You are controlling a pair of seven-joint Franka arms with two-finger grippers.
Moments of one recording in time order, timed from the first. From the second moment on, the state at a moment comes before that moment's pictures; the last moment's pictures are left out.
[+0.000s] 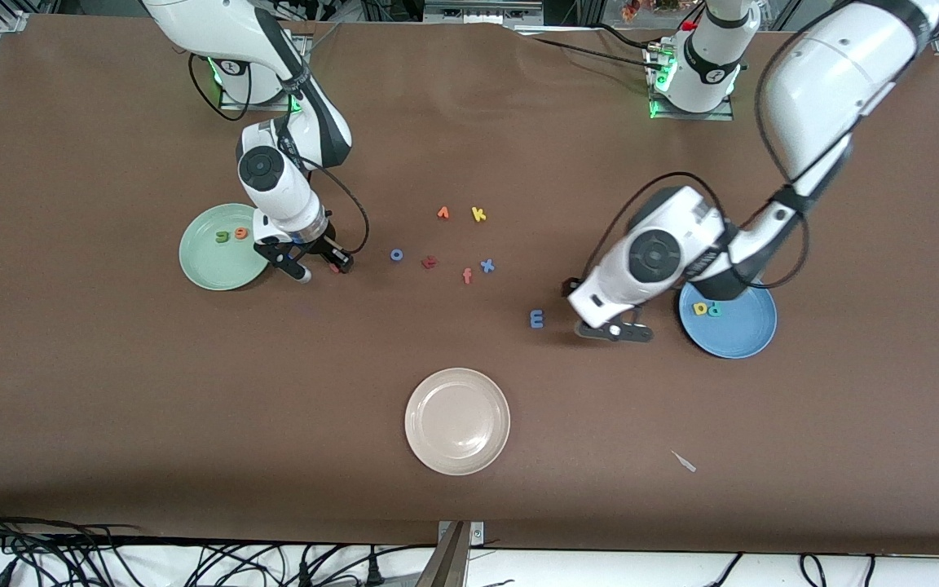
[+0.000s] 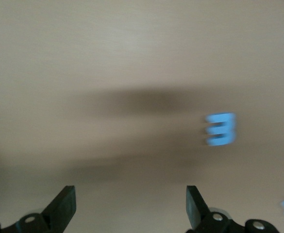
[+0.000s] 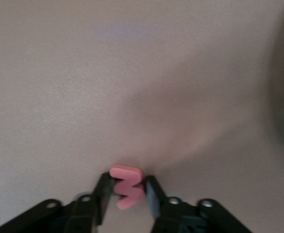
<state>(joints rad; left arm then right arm) 0.20 0.77 -0.80 -1.73 0.52 2.12 -0.77 0.57 0.39 -0.08 -2.35 0.20 2.82 0.89</state>
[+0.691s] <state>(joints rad) -0.17 0.83 -0.53 -1.62 0.52 2.27 -1.04 0.57 0.24 -0.32 -2.29 0.20 2.43 0.52</state>
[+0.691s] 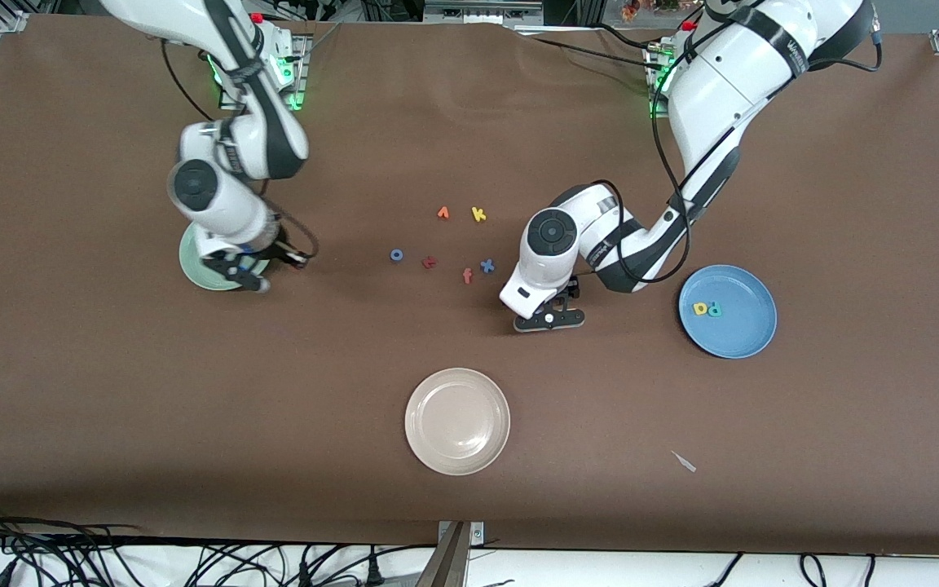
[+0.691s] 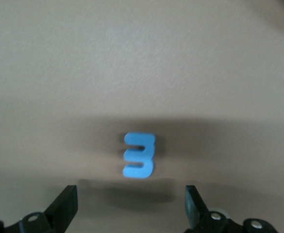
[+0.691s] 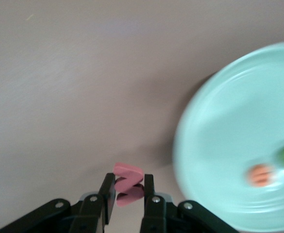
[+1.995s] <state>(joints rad) -0.15 0.88 -0.51 -1.54 0.52 2.24 -1.03 0.53 0.20 -0.49 -1.81 0.17 1.78 0.17</state>
